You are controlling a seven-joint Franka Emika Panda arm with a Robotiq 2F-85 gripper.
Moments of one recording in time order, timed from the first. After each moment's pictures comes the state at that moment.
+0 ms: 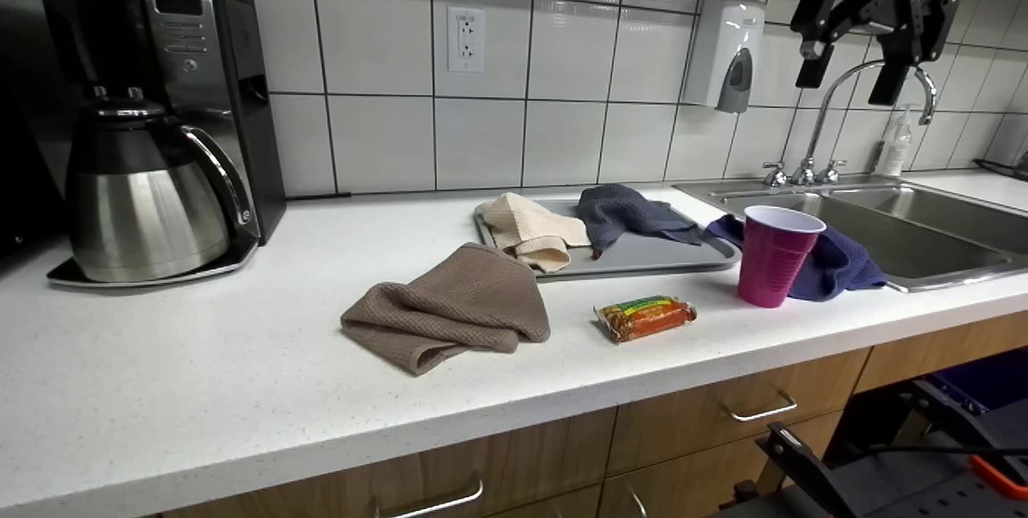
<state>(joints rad) -0.02 -0.64 -0.16 -2.65 0.03 1.97 -0.08</state>
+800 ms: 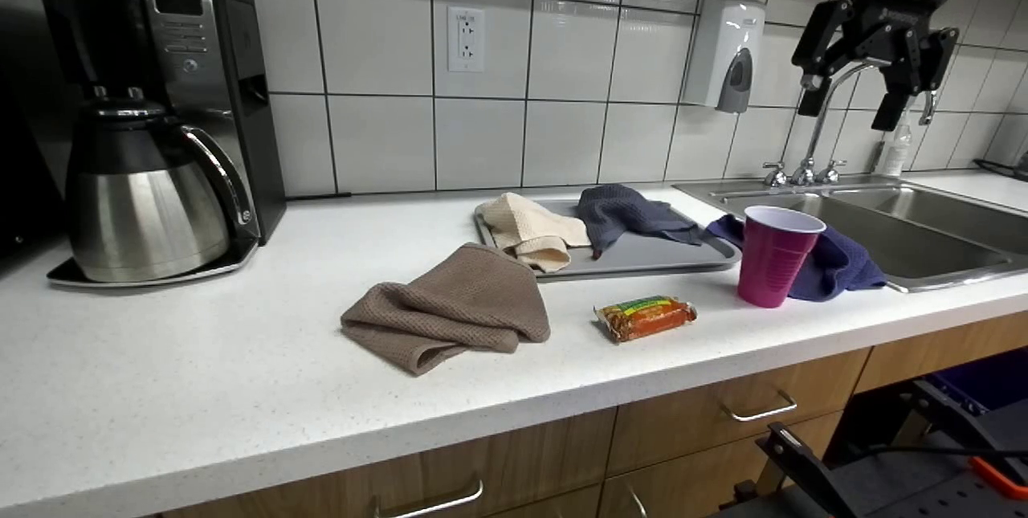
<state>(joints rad) -0.09 -0.54 -0.18 -2.65 0.02 2.08 -0.08</state>
